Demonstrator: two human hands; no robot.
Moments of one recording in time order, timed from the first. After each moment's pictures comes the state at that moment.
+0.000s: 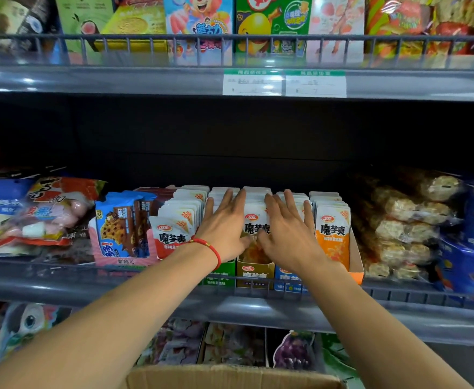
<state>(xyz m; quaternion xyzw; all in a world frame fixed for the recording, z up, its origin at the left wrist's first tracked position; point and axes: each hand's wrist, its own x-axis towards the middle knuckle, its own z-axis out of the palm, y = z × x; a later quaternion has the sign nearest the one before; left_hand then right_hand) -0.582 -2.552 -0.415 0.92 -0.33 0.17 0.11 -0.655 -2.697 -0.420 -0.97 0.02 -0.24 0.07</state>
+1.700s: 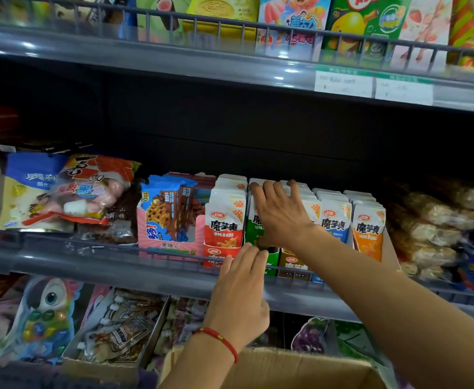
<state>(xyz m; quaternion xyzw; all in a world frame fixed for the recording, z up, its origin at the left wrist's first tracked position) -0.669 -2.467 -0.493 0.90 -0.33 0.13 0.24 -0.601 -2.611 -0.403 -0.95 -0.02 -0.18 -0.24</state>
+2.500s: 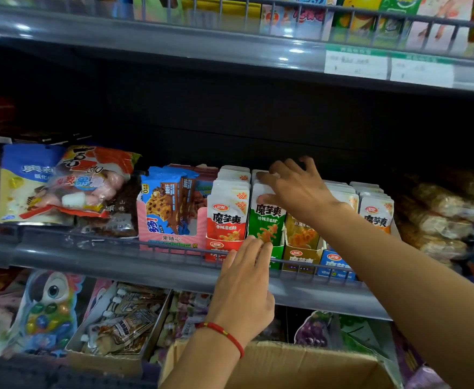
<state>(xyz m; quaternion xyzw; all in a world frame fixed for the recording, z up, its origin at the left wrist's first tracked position) -0.665 -2.467 -0.497 0.90 -0.34 0.15 0.22 -0.600 -2.628 -0.370 -0.96 -0.05 -0.21 -0.20</state>
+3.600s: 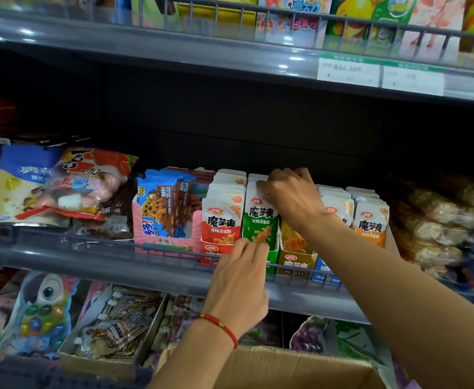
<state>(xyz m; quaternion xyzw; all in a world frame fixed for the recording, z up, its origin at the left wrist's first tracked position) -0.659 -2.476 -0.483 0.90 -0.34 0.17 0.21 -0.579 -2.638 -0.393 -0.92 -0.04 -0.31 -0.21</state>
